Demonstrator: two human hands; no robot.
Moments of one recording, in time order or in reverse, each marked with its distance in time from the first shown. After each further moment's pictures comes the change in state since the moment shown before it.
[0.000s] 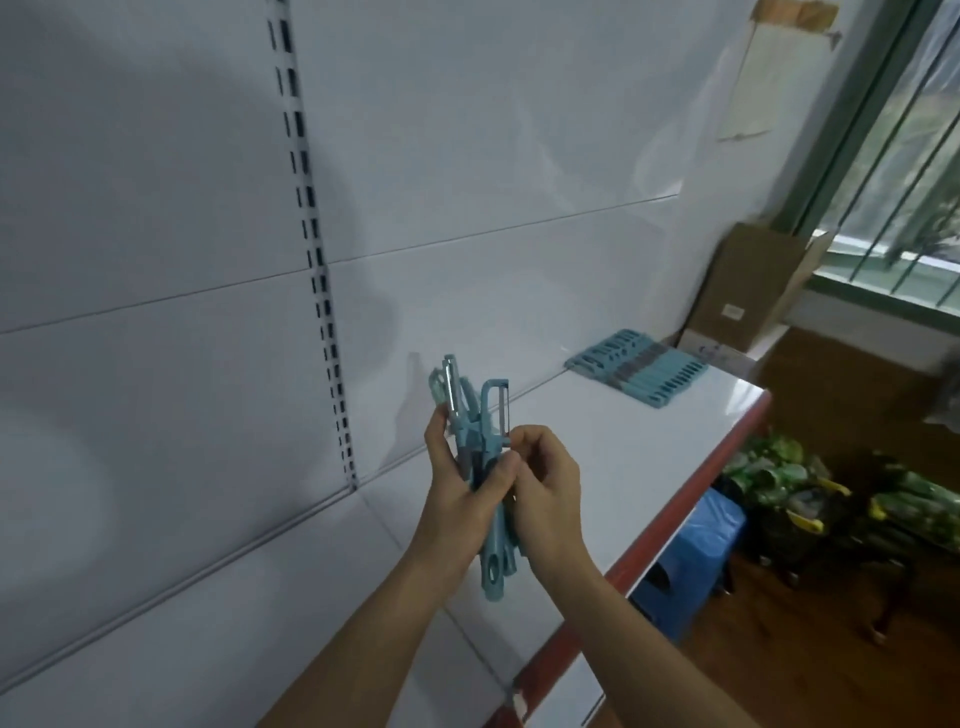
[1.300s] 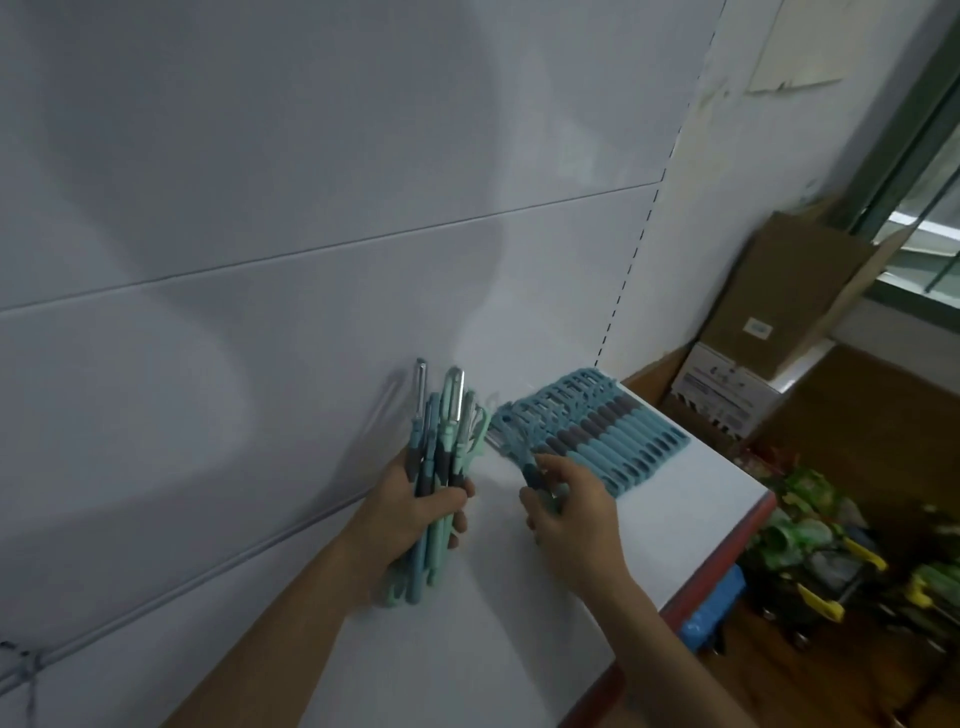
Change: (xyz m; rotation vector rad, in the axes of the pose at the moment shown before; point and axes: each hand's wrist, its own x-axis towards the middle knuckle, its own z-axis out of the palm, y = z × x) left_hand 0.231 -0.094 0.118 0.092 -0.062 -0.286; right_hand 0.255 0.132 -0.185 -0.437 -0.156 0.092
